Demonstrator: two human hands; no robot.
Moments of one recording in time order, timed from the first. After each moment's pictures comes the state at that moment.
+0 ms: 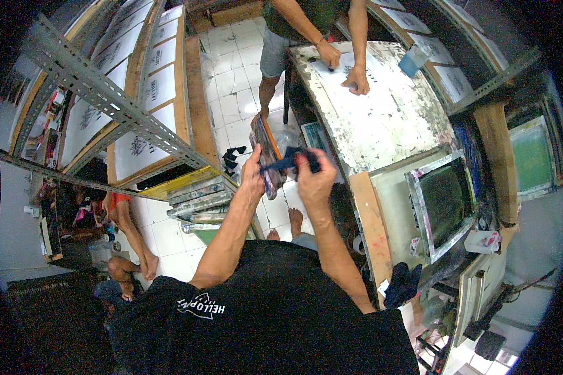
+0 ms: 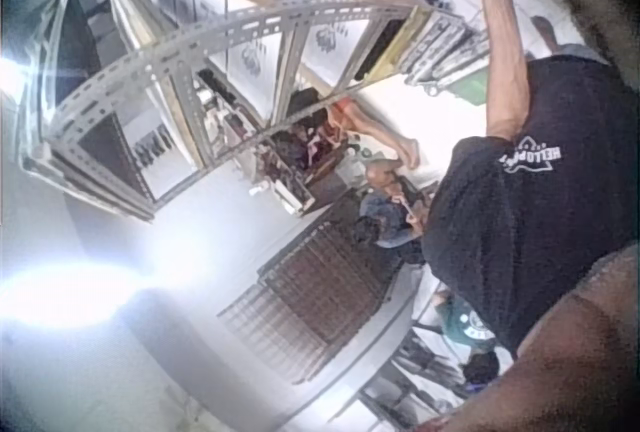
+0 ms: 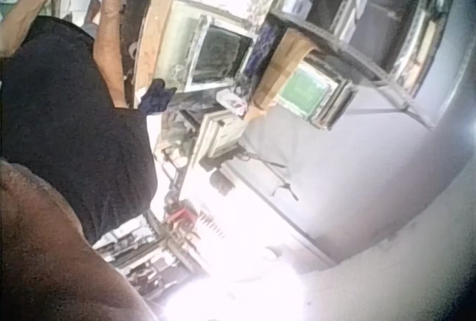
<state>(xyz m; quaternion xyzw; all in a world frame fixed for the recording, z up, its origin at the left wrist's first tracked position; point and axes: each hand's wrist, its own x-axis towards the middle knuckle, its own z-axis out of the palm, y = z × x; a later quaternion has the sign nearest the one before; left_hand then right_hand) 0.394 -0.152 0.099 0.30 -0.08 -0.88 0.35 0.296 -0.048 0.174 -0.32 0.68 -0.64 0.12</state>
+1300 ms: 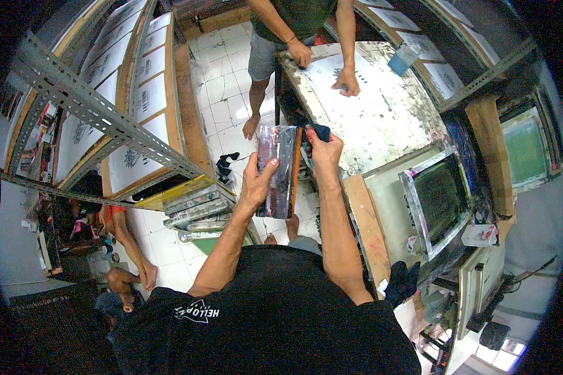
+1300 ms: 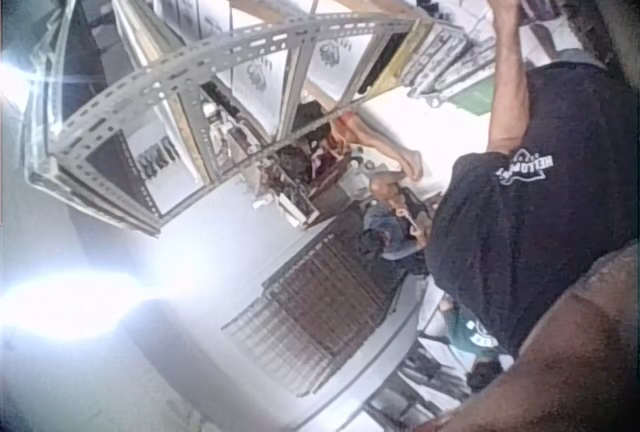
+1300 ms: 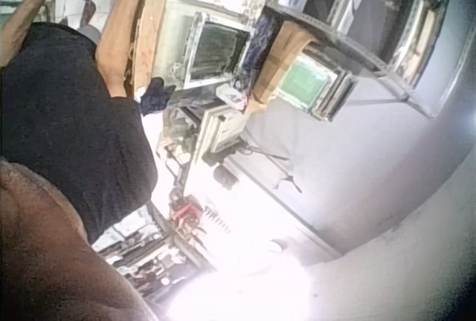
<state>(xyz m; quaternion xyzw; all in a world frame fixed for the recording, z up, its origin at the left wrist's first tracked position) 0.399 -0.136 0.141 0.37 -0.63 -0.59 0.35 0.225 -0.103 0.156 -0.14 0.61 -0.73 0.27</state>
